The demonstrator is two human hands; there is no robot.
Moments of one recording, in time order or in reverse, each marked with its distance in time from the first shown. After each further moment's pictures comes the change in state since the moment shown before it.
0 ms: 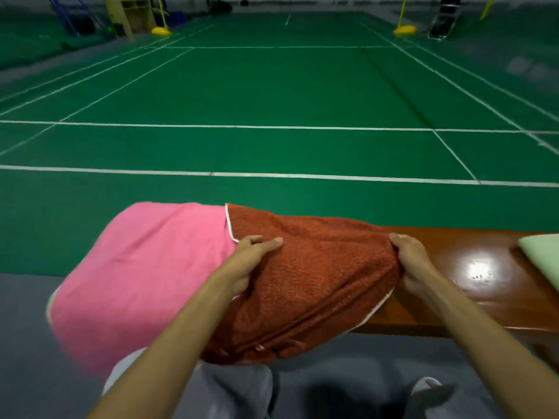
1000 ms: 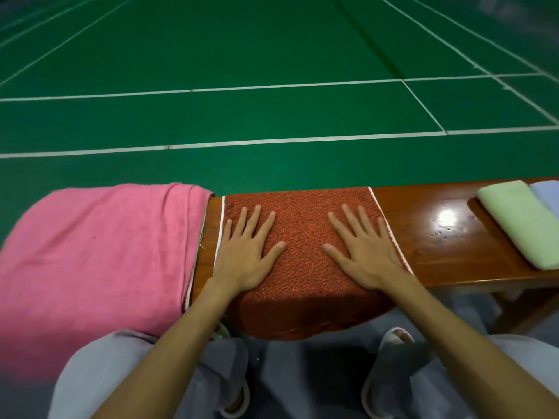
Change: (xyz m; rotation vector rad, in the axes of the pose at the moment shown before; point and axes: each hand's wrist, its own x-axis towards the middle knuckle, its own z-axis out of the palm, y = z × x) left_hand 0.028 -0.063 0.069 1.437 -0.003 0.694; right_hand 0.013 0.057 -0.058 -1.632 -0.225 -0.547
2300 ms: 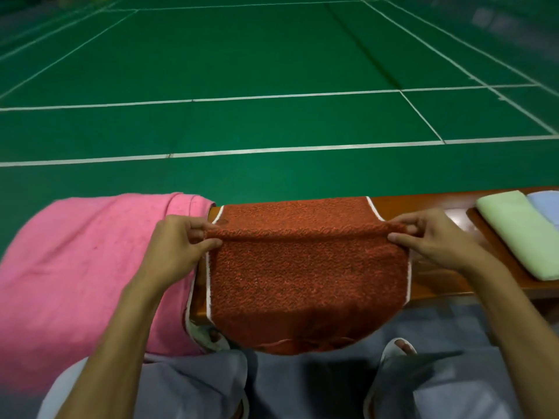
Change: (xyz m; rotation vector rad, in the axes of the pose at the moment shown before) left_hand -0.033 -0.051 -0.114 -0.586 0.145 -0.234; right_hand -0.022 0.069 -0.093 0.953 0.002 0.053
